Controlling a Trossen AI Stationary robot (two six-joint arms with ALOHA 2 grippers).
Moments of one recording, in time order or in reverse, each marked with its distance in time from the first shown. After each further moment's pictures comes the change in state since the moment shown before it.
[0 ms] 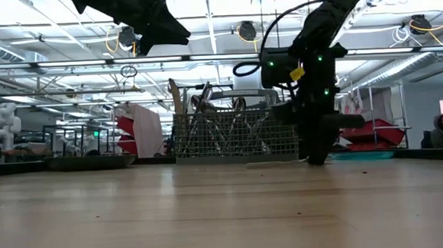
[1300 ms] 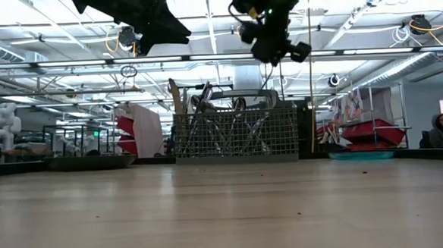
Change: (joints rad) left arm -0.001 0.000 0.000 0.008 0.001 -0.009; right arm -0.176 -0.018 0.709 -0.150 0.882 -1.172
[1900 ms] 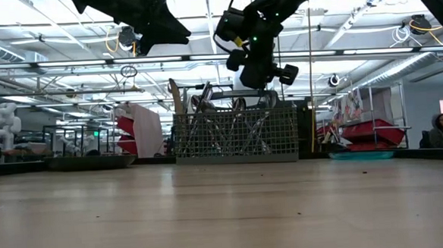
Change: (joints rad) left arm 0.000 0.000 0.000 -0.004 0.000 0.001; right arm 0.019 0.175 0.001 0.073 -0.040 -0.065
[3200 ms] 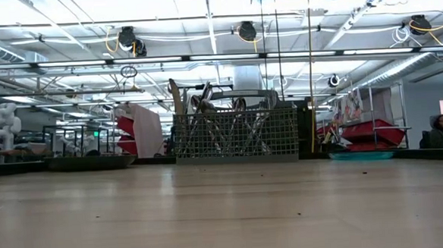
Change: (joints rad) left arm 0.174 -0.717 0.070 -0.013 0.225 -0.078; right arm 0.122 -1.132 -0.058 -0.388 -0.802 1.624
